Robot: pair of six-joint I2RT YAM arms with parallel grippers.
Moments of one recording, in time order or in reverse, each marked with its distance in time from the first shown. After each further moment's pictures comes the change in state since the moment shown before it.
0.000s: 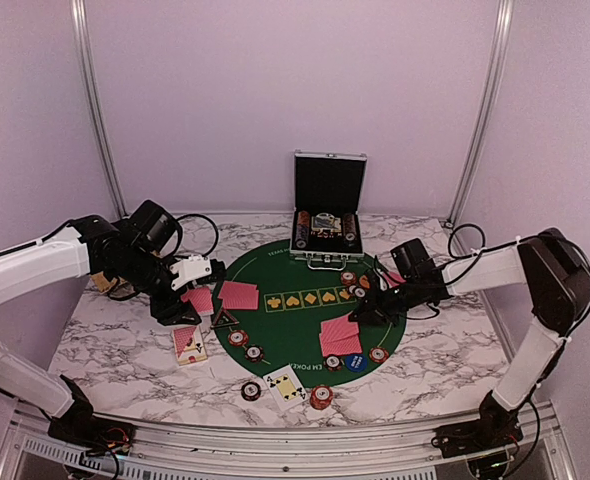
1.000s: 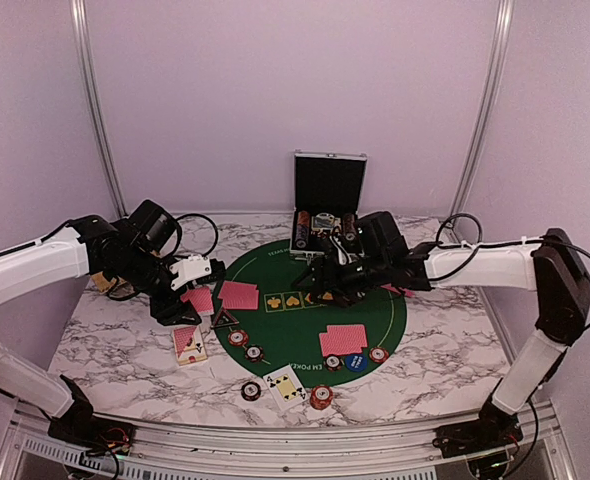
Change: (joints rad) left arm 0.000 -0.006 -0.001 0.000 0.011 0.000; right arm 0.265 -0.039 0.224 0.047 0.075 0.093
